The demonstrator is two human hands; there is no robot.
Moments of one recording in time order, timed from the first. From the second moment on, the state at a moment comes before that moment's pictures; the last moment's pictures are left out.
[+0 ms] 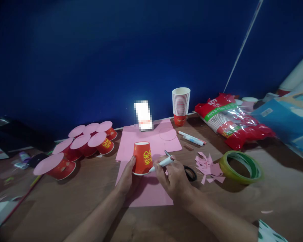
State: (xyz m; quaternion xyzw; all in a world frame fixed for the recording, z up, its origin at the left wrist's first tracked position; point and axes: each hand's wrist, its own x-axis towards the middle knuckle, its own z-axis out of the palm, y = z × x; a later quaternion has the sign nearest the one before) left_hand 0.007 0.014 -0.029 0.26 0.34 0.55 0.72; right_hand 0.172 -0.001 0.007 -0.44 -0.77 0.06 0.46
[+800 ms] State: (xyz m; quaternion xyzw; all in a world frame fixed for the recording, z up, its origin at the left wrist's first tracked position) left_hand 0.003 0.016 -0.029 0.32 0.34 0.57 0.67; right_hand 0.172 0.000 0.007 -0.43 -0.77 0.03 0.47
